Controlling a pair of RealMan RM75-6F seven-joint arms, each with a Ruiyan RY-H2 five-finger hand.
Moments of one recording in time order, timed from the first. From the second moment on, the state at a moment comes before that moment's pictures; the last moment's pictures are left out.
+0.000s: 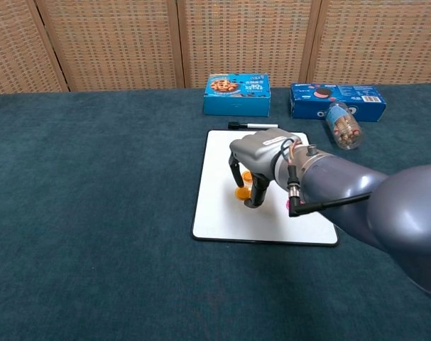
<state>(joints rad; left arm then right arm) -0.14 -0.86 -0.02 -1.75 1.48 1.37 -0.11 0.98 -1.89 0.31 -1.40 -0.55 1.07 -1.07</state>
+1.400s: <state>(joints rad) -0.14 -0.85 -0.02 -1.75 1.48 1.37 -0.15 1.03 -1.91 0.27 -1.36 -0.50 1.12 -1.07</state>
